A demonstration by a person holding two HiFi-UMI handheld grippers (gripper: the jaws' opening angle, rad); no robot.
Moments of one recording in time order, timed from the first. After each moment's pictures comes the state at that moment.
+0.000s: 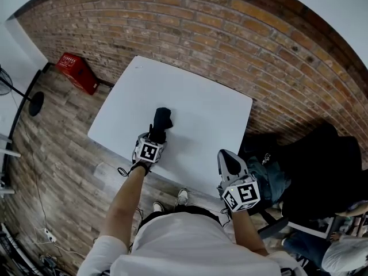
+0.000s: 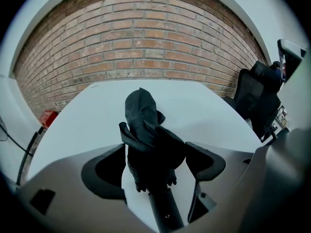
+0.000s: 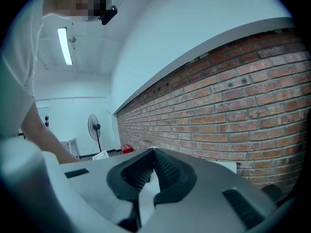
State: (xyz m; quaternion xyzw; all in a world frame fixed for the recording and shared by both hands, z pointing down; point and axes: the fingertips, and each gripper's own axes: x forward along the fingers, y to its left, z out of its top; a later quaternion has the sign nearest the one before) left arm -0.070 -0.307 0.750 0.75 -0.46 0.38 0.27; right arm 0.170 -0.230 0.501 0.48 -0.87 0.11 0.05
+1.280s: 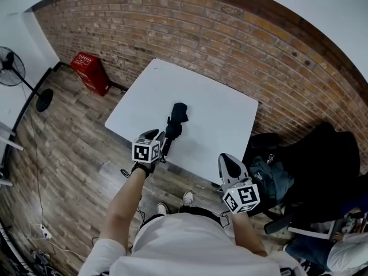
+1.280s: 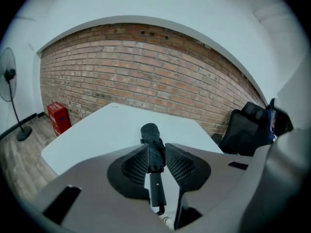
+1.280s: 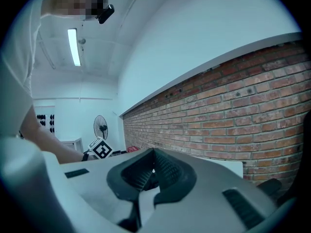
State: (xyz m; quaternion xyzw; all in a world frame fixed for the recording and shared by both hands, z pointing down) left arm -0.124 -0.247 0.630 0.79 -0.52 0.19 0.27; right arm 0.111 -0.142 0.475 0.47 -0.88 0.08 0.04
